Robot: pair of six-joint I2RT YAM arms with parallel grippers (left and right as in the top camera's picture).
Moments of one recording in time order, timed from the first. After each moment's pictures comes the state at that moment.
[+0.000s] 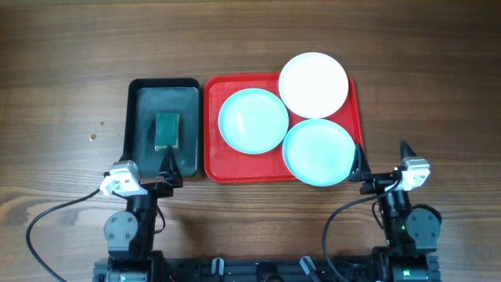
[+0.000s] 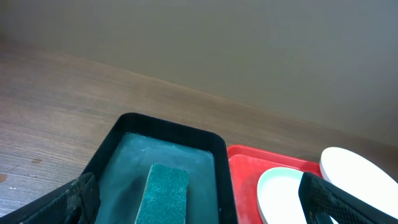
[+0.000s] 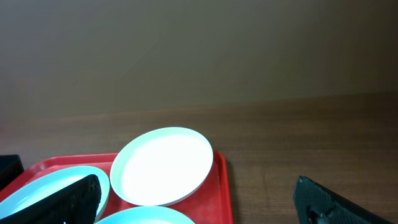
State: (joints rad) left arm -0.01 0.01 0.01 -0.07 -0.02 -0.30; right arm 0.00 0.01 0.01 0.00 -0.08 0.12
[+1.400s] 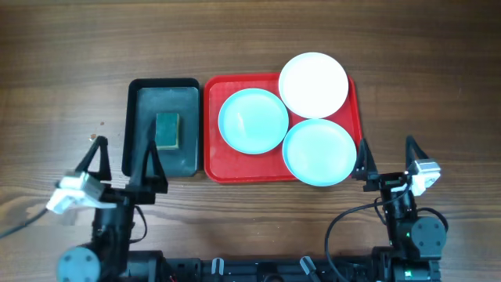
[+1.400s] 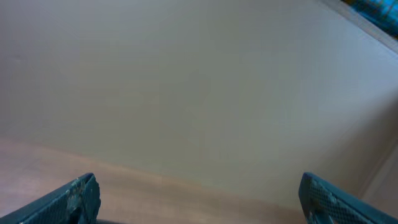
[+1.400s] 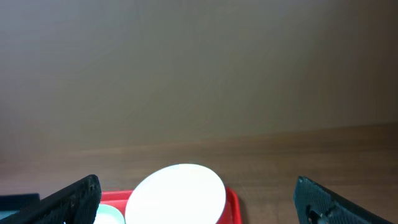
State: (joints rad) left arm -0.01 0.15 0.50 -0.15 0.08 -0.43; right arm 0.00 0.03 0.04 0.14 -0.10 0.18
